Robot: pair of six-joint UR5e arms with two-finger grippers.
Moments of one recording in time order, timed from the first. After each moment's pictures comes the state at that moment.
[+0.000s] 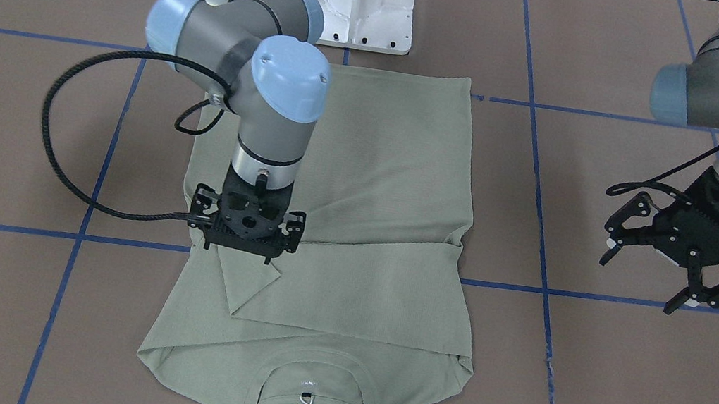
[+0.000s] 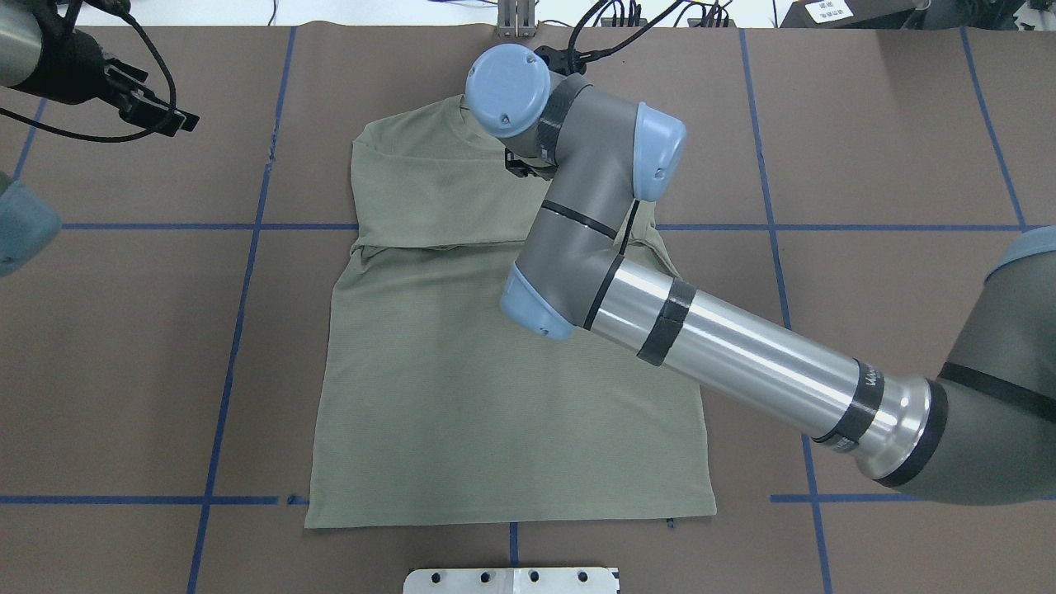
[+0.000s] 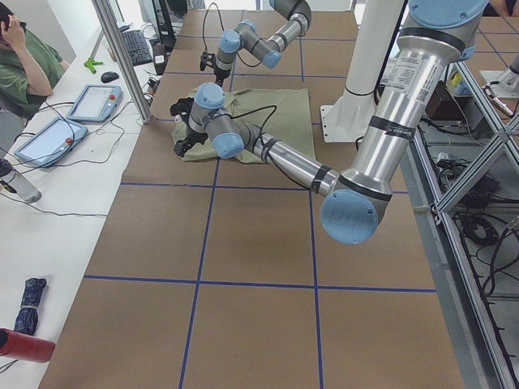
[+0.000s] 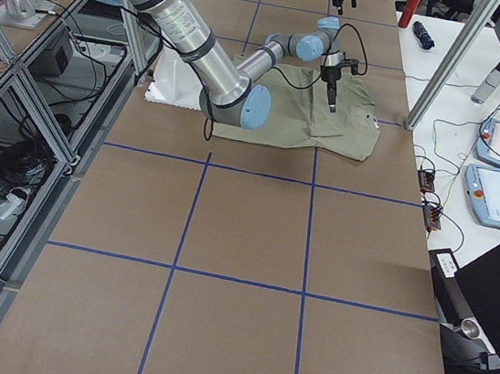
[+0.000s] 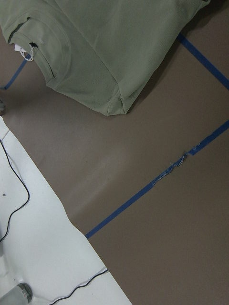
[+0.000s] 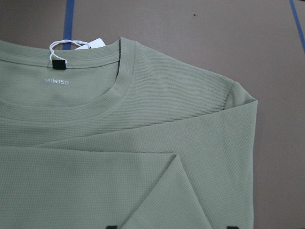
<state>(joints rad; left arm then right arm) -1.11 -1.90 -1.68 -2.12 -2.13 -0.24 0.62 -0.54 1.18 -1.65 1.55 1.09</state>
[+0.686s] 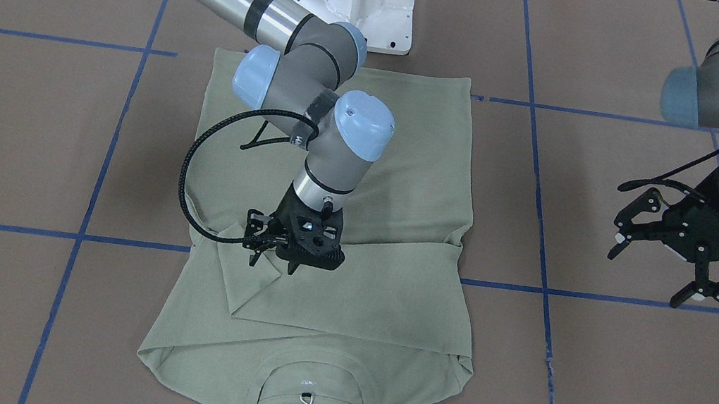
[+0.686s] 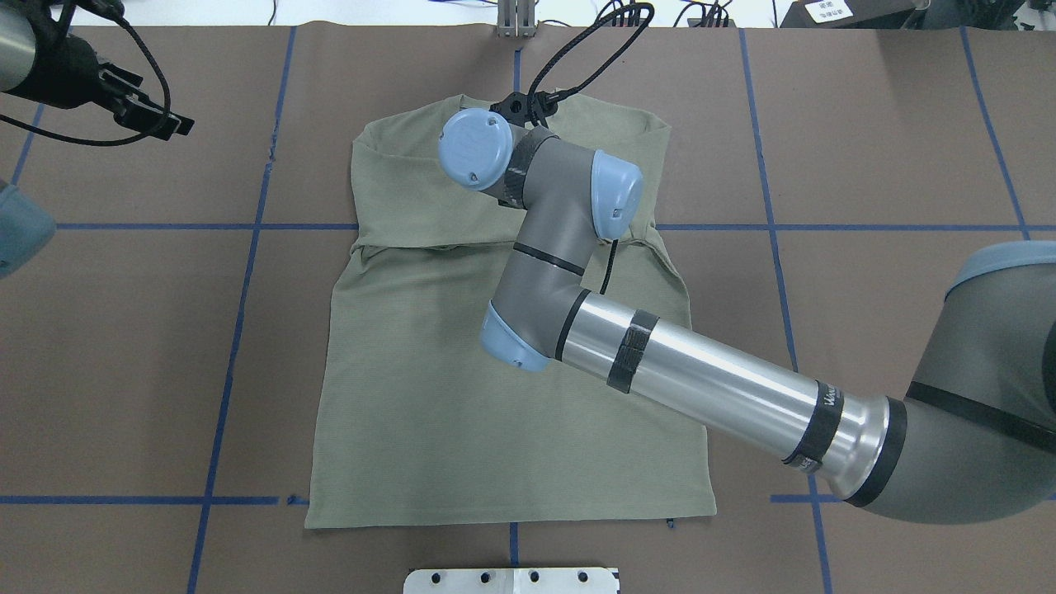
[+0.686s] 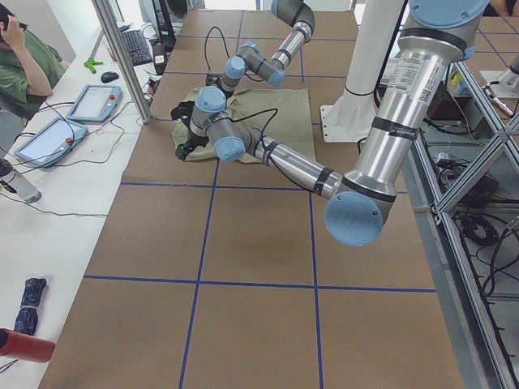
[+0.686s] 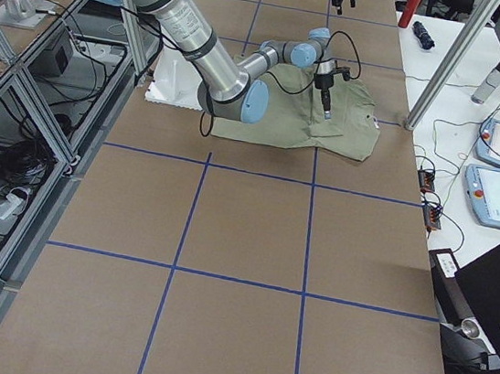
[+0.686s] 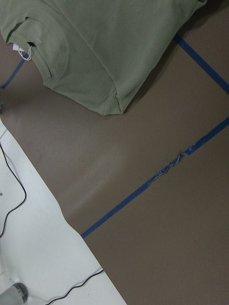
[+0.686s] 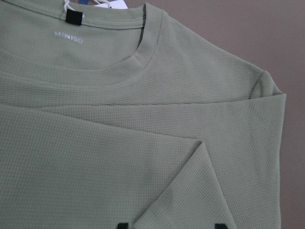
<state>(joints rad) -1.11 -1.89 -1.68 -2.12 -2.14 -0.24 0.57 -0.51 1.06 -1.62 1.47 1.04</state>
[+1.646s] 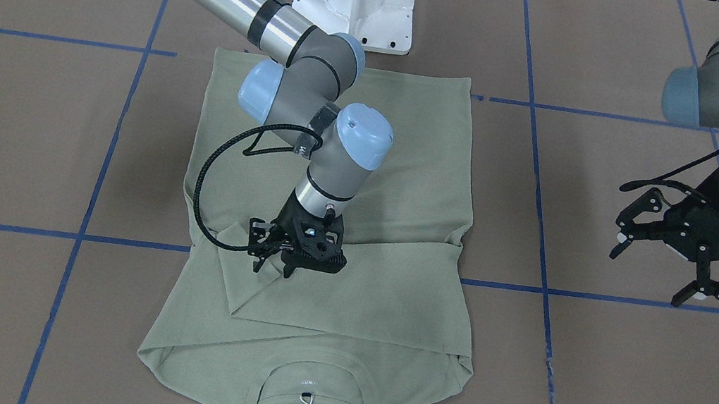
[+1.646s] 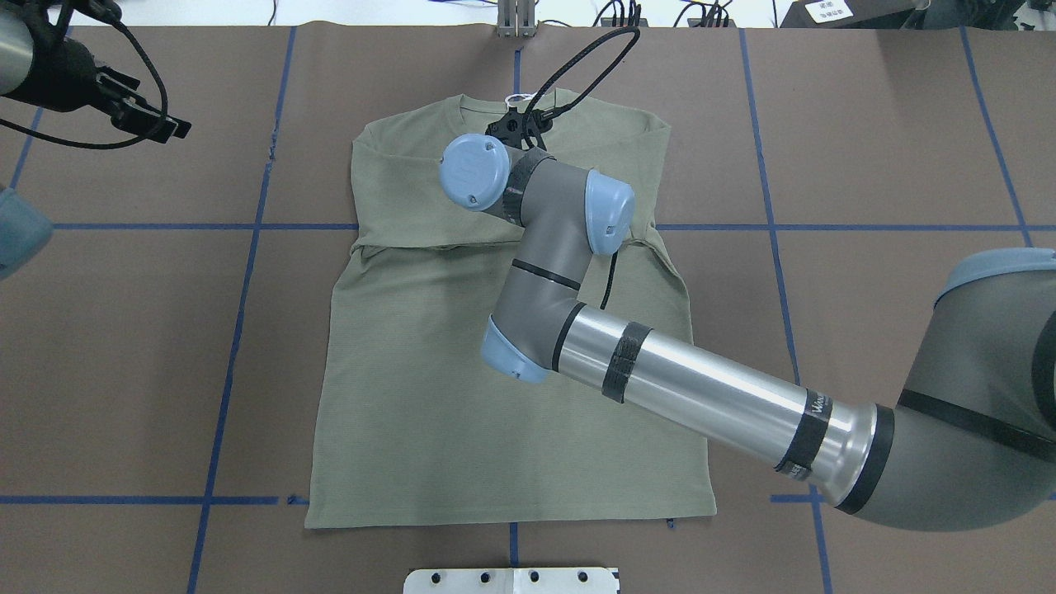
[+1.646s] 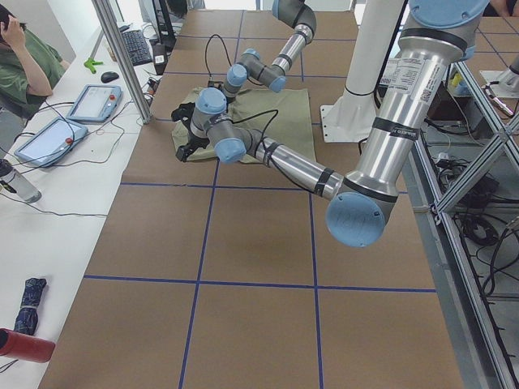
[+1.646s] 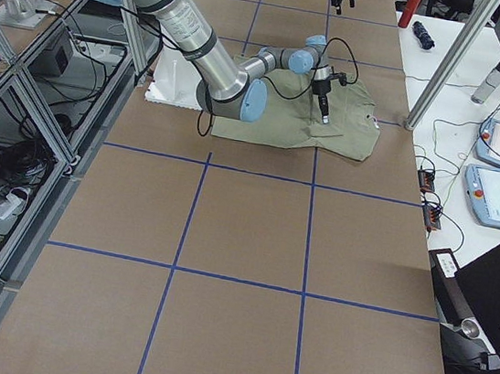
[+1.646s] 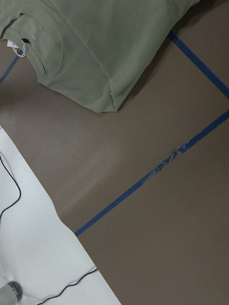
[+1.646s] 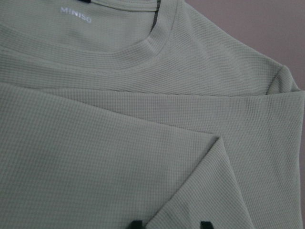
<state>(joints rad) -1.11 -1.88 -1.68 -2.13 -2.14 -0.24 0.55 -0.51 1.00 -1.57 1.44 1.03</state>
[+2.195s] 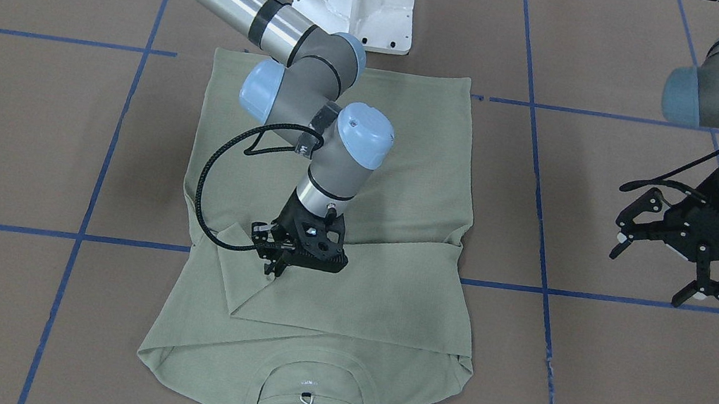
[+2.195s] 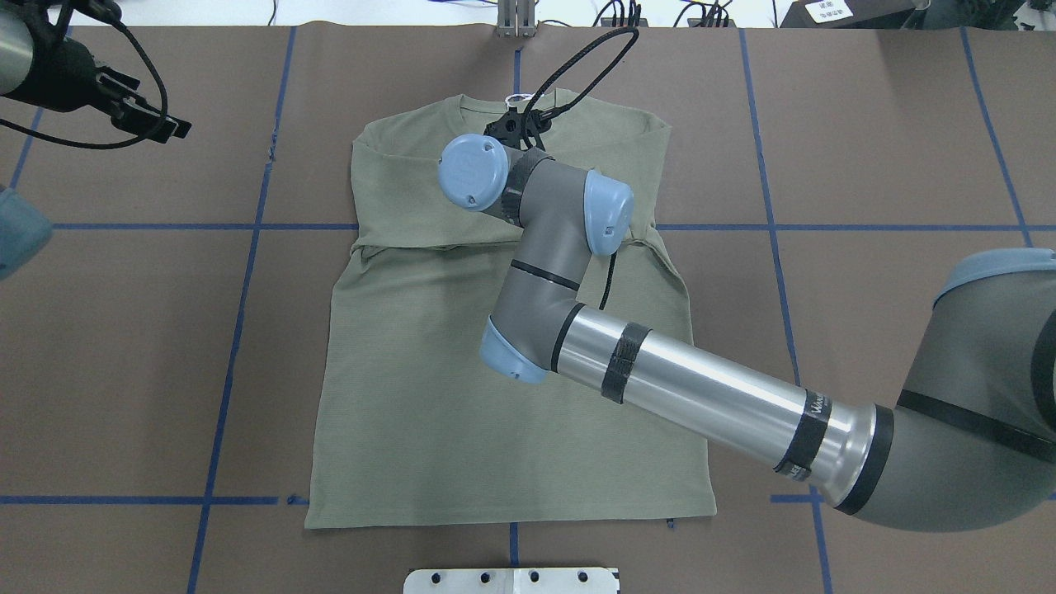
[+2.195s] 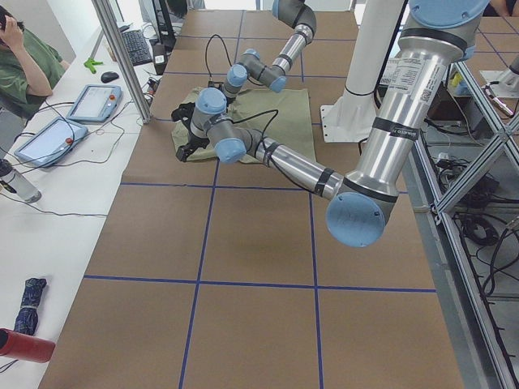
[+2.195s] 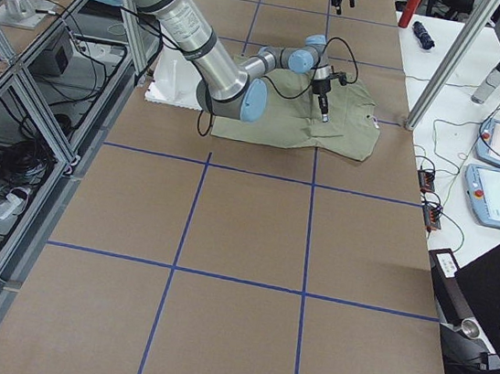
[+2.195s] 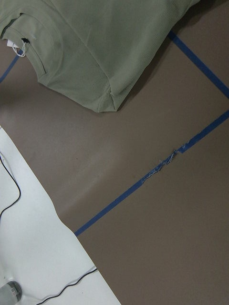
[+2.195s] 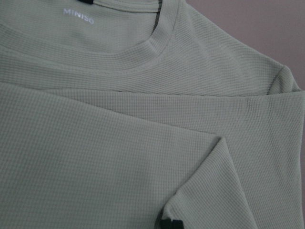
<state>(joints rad) -1.11 -1.88 -1.68 -2.13 -2.14 -0.24 0.55 -0.51 1.00 -1.57 1.44 1.04</state>
